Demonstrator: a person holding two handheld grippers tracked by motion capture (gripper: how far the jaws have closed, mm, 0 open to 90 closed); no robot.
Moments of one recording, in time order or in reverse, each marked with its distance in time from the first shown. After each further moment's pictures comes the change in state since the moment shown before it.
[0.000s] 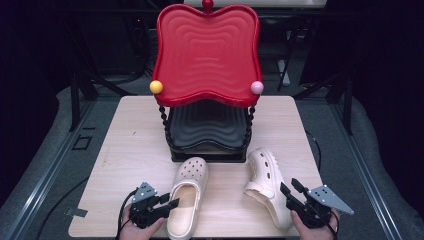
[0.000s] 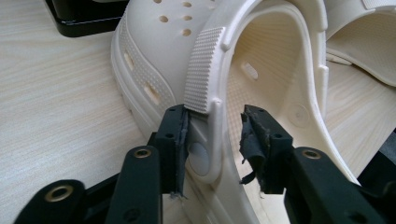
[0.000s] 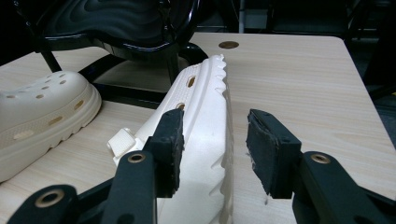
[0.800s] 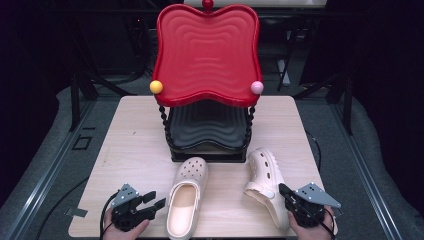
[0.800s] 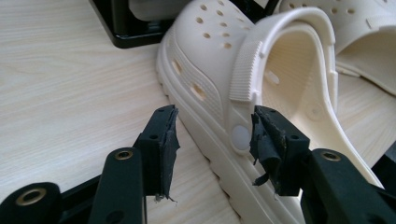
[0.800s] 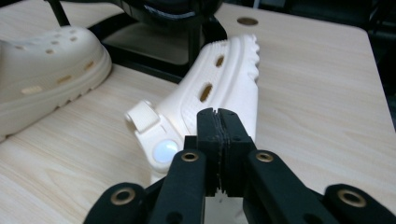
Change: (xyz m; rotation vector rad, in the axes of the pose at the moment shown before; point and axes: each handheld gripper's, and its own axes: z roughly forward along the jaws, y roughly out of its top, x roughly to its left) left arm 0.022 -0.006 -0.037 -0.073 0.042 -0.018; right arm 0.015 0.009 0.004 0.151 0.022 -0.124
